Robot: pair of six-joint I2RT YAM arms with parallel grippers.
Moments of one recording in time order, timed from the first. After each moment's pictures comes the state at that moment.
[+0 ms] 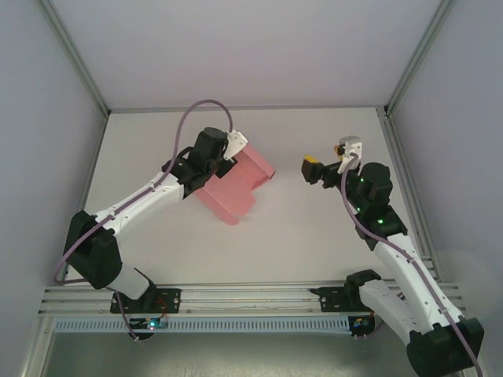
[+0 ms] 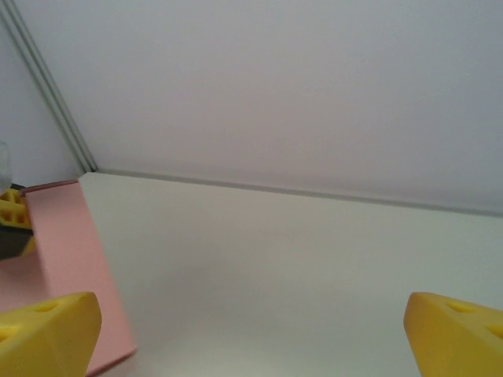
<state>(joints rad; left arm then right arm) -0.57 1.52 1.27 -0.39 -0.17 0.56 0.23 0.80 0.67 -0.01 -0.21 0.15</state>
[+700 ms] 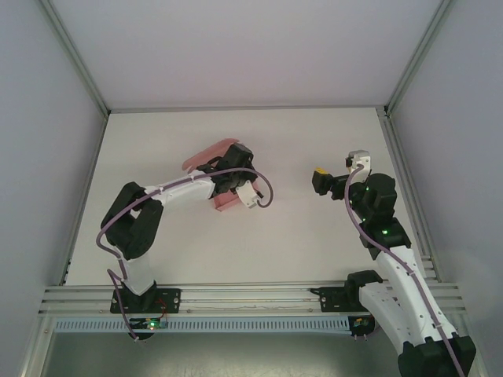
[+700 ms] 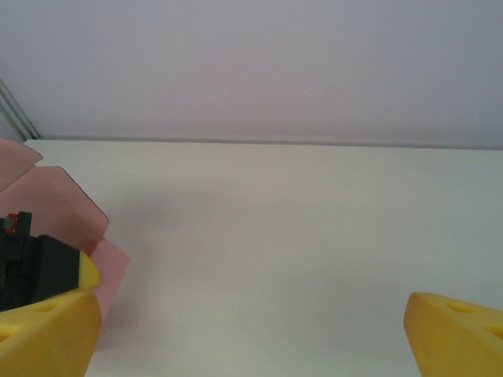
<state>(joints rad) -0.65 1.82 1.26 -0.28 0.06 2.04 0.13 0.72 0.58 -0.11 -0.20 0.13</state>
